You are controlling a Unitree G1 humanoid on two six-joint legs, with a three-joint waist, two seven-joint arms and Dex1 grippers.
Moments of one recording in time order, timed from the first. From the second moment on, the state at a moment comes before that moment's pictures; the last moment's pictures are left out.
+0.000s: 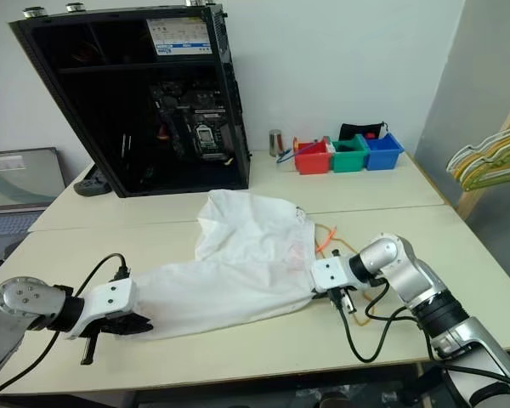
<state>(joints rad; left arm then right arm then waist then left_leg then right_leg) -0.15 1.11 -0.07 0.13 -0.09 0.11 -1.26 -0.67 -0.58 0.45 0.27 -0.14 -0.02 1.35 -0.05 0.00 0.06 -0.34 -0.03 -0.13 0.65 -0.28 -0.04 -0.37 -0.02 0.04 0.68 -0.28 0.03</state>
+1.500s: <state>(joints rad) 0.09 1.36 0.11 0.07 -0.17 0.17 -1.32 -0.54 -0.45 0.47 0.06 -0.16 0.13 1.10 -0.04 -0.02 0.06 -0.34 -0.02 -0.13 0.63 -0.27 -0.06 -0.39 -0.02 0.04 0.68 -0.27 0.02</state>
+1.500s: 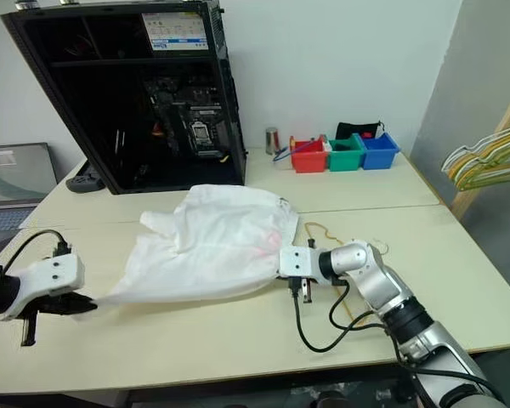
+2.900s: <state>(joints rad) 0.05 1.31 -0.01 0.03 -0.05 0.04 -1.40 -0.43 -0.64 0.55 -0.20 0.03 0.50 1.35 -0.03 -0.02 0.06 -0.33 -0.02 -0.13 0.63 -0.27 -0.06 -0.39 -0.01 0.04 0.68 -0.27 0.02</state>
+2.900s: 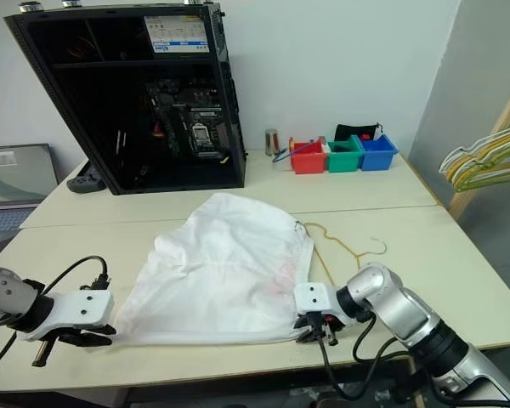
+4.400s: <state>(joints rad) -0.23 0.74 -0.16 -0.25 -0.27 0.42 -1.01 -0.44 -0.52 0.11 -0.15 0.18 1.27 0.48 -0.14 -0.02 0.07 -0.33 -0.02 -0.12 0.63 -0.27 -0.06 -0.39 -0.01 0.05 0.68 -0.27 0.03</state>
